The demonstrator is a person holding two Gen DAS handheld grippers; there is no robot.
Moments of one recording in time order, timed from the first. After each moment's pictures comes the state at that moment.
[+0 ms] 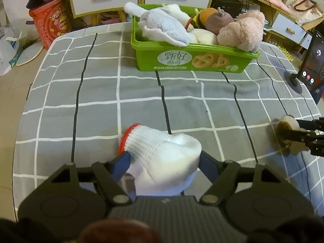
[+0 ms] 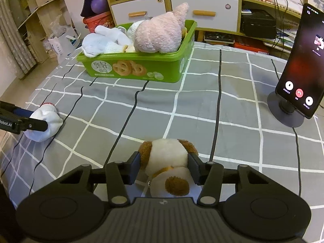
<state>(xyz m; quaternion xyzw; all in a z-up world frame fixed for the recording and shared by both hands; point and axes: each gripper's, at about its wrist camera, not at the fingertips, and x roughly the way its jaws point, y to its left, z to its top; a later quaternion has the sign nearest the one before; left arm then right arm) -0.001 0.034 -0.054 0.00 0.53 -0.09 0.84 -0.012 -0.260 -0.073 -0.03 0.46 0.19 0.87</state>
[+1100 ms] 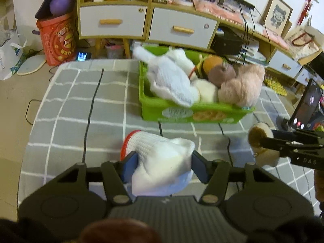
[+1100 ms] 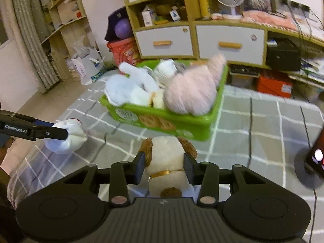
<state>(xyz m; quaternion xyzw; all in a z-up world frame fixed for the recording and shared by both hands) 0.033 0.055 -0.006 -0.06 0.46 -0.09 0.88 0.040 -0.221 -0.033 -0.01 0.38 0.26 0.89</state>
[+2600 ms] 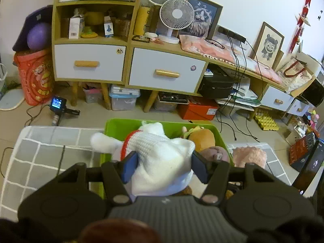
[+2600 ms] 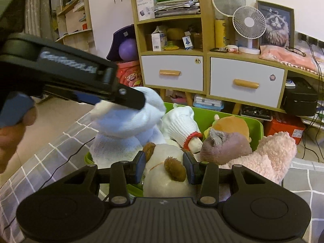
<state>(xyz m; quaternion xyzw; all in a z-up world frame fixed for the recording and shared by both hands) 0.170 0.010 0.012 -0.08 0.37 -0.13 0.92 0.130 -0.141 -0.045 -0.04 0.29 0.26 0.92</state>
